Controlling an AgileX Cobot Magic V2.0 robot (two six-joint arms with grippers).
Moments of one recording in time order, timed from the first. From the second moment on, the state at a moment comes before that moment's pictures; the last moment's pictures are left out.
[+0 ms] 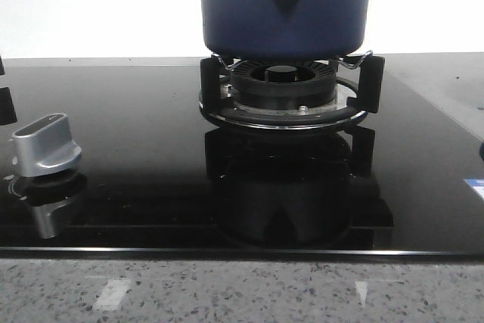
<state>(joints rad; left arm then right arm) -0.03 0.00 0.00 -0.10 0.16 -0.01 -0.05 -0.01 0.01 -0.13 0.11 0.14</state>
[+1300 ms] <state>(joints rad) -0.03 0.20 -0.41 -0.64 0.34 0.22 -0.05 0.25 -0.40 0.16 0.50 0.14</state>
